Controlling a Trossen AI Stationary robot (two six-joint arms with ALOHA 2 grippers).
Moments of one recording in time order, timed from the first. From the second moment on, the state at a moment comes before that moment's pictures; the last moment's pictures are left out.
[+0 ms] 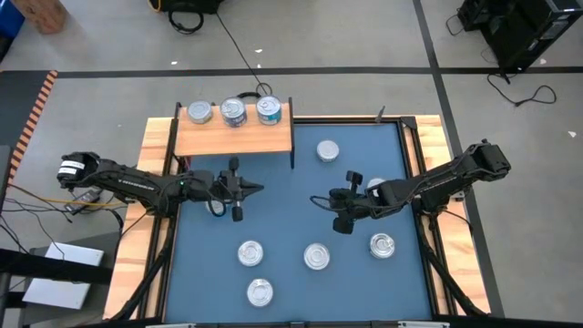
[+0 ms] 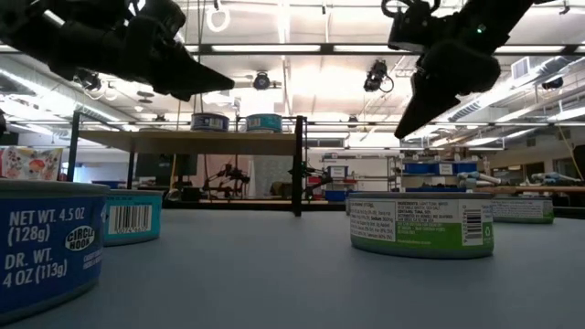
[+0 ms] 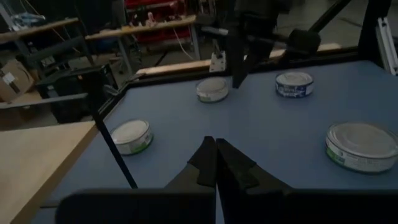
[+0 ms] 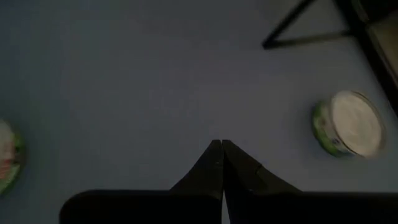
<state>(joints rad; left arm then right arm) -0.04 1.05 0.34 0.57 -0.19 0.14 0.25 1.42 0.90 -0.55 0.52 0.35</state>
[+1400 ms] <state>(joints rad) -0.04 1.31 0.32 0.88 -0.16 0.23 -0.39 1.42 0.85 -0.29 0.29 0.36</state>
